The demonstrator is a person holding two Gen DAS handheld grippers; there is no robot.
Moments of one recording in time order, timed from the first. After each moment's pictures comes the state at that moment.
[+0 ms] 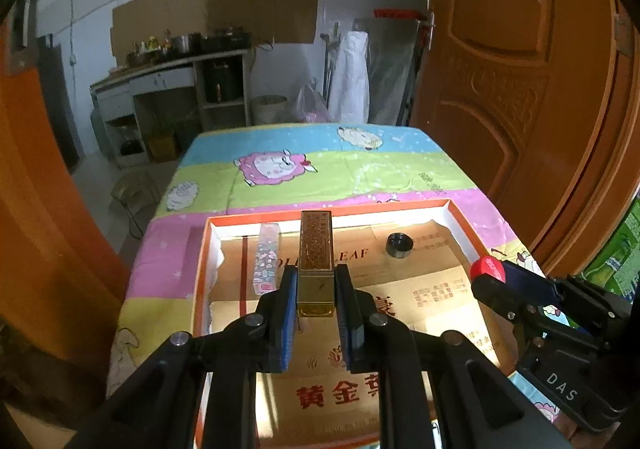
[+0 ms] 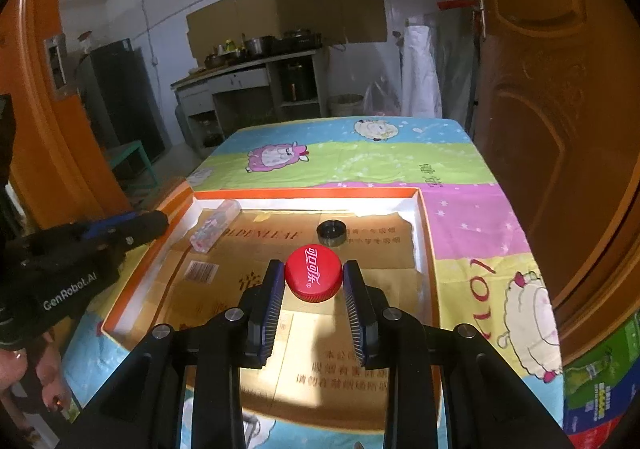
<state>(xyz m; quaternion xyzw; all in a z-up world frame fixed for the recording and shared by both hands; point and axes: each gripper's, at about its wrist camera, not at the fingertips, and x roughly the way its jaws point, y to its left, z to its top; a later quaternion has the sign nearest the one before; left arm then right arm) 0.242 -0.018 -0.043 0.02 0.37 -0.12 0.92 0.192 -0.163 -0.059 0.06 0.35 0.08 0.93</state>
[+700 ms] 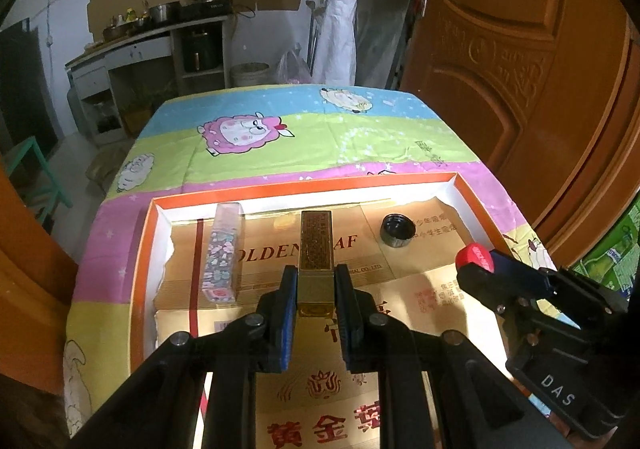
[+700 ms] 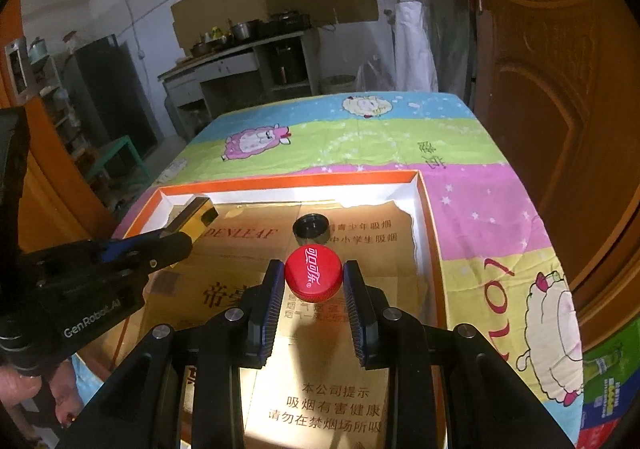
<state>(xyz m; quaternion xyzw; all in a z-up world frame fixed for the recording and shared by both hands) 0.288 -0.038 -0.082 0.01 0.42 -0.14 0.90 0.236 -0.173 -0.091 0.08 0.38 0.08 0.92</state>
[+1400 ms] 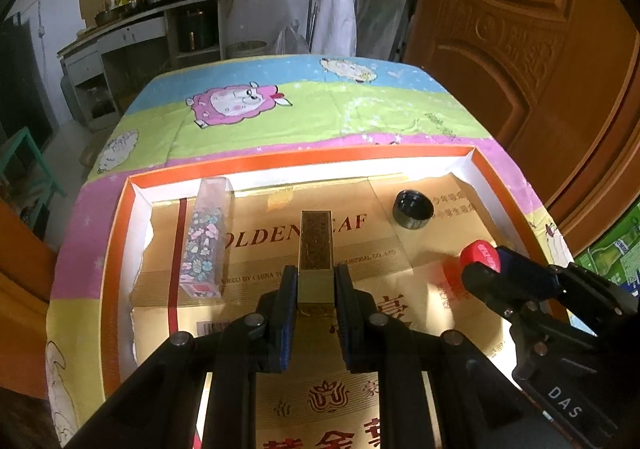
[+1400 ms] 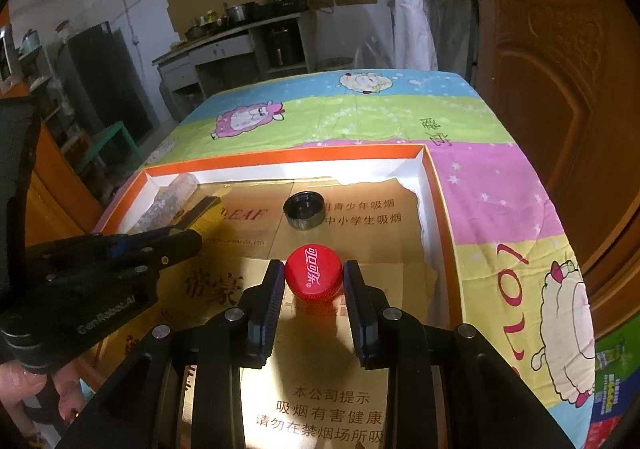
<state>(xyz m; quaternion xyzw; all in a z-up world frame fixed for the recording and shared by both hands) 0.305 -0.043 -0.110 0.02 0.46 -0.15 0.88 0.249 -0.170 -0.111 0.07 0.41 0.07 0.91</state>
